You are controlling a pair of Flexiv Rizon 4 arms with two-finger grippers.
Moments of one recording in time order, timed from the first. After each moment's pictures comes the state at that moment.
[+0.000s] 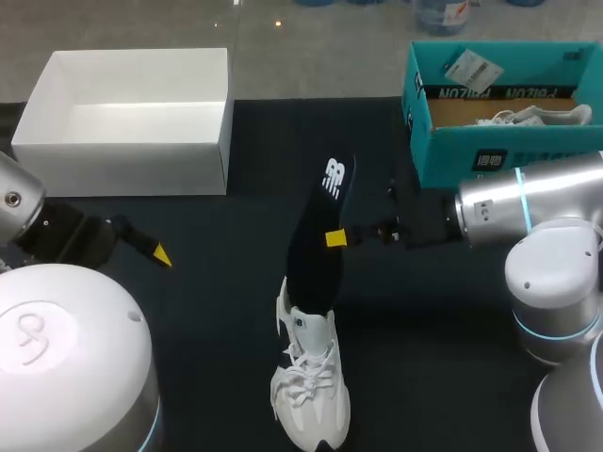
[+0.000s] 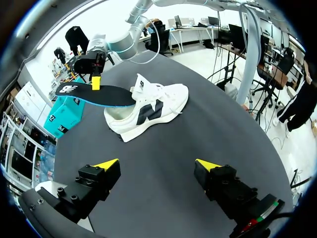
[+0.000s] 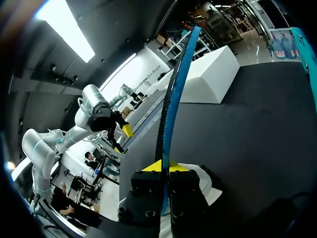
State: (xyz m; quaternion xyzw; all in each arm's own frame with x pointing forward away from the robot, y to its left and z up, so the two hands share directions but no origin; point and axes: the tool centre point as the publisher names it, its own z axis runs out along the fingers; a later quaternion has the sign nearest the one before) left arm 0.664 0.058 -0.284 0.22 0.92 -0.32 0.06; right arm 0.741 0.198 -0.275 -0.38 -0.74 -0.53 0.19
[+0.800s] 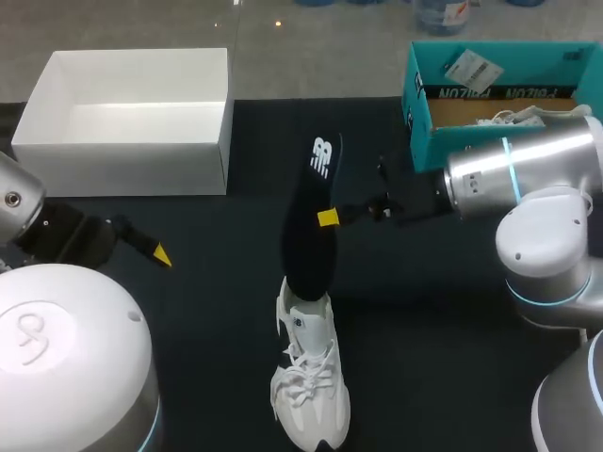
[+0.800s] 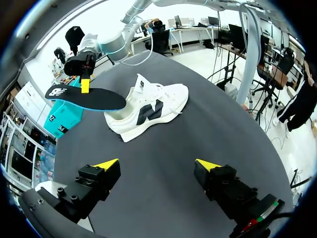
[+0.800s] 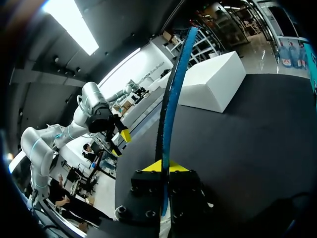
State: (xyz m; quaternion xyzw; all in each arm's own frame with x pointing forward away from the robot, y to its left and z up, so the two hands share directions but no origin) left arm 0.663 0.058 -0.284 0.22 0.92 -0.32 0.06; right arm 0.769 0.209 -0.261 -0.35 -0.76 -0.52 0.18
